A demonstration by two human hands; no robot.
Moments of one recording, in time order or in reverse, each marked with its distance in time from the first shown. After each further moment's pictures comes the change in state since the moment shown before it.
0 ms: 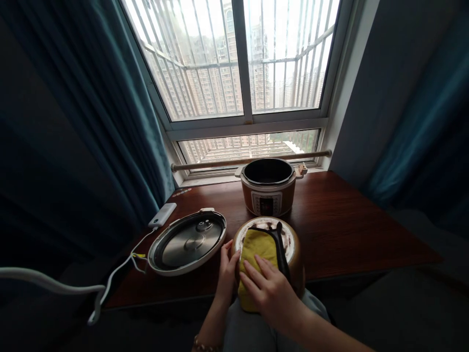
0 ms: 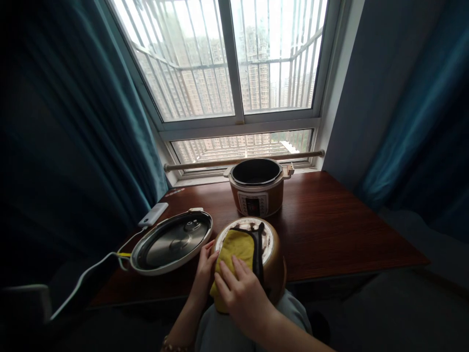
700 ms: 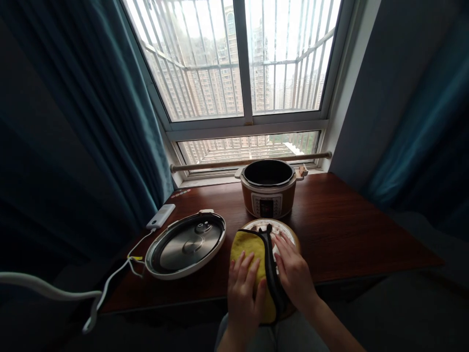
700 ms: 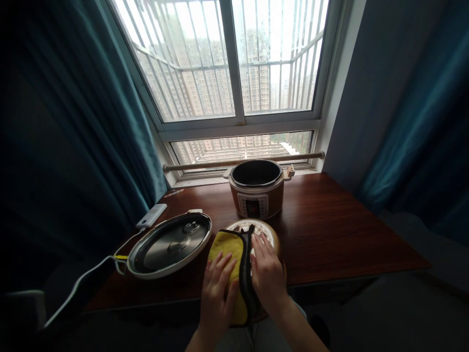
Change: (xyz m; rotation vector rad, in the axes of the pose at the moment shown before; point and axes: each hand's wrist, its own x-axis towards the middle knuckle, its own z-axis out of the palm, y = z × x) left_hand -0.057 0.017 0.020 0.918 -0.091 0.760; right_hand -0.006 0.050 0.003 0.172 0.209 0.492
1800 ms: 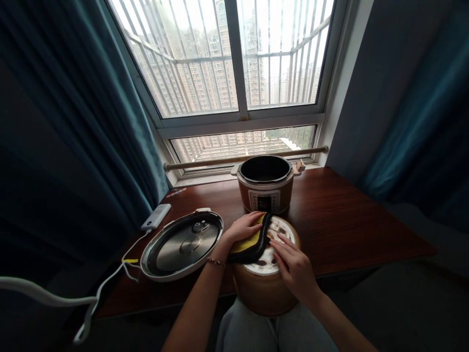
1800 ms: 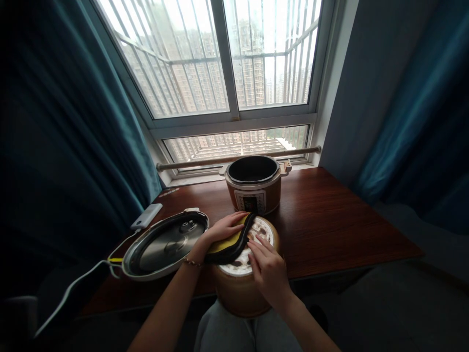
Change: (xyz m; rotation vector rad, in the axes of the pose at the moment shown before) left_hand 0.156 -0.068 0.031 -0.339 -0.676 0.055; right_hand -0.002 0.004 -0.007 0.005 -0.019 -0.056
